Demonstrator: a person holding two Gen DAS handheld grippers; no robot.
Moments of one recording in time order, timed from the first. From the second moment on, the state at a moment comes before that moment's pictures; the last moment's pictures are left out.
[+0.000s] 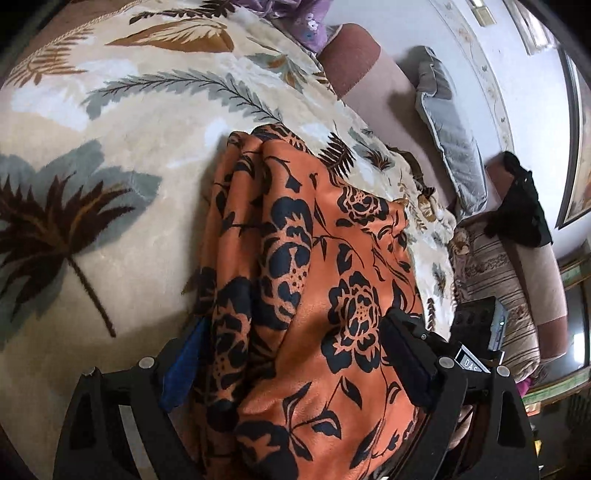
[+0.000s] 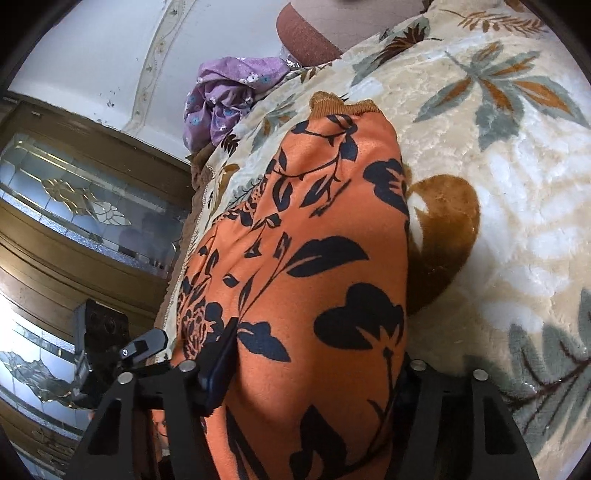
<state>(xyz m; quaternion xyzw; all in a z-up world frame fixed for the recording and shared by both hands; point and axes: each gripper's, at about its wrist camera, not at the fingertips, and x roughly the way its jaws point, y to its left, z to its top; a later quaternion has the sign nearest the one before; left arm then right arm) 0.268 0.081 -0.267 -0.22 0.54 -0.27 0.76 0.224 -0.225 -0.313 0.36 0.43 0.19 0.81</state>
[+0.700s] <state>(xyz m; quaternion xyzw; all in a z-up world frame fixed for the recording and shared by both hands) 0.245 0.041 -0.236 -0.11 0.47 -0.26 0.84 0.208 -0.227 -0.275 0.29 0.39 0.18 0.85</state>
